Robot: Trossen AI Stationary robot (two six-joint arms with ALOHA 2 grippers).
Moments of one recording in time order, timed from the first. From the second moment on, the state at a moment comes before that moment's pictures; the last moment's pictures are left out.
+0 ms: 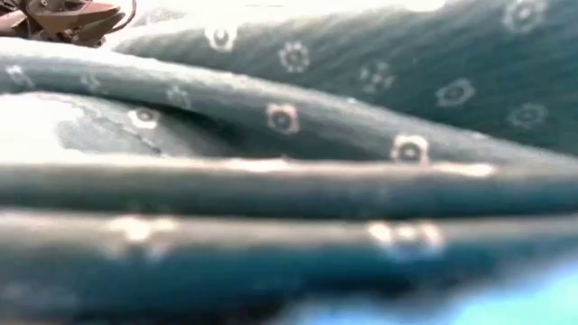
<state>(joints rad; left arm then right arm) -0.26 0.31 0.02 0.43 -0.01 -0.51 -0.53 0.48 0.02 0.89 0.00 0.00</state>
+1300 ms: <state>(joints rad) -0.26 0.31 0.02 0.43 -0.01 -0.51 -0.53 0.48 0.02 0.89 0.00 0.00</state>
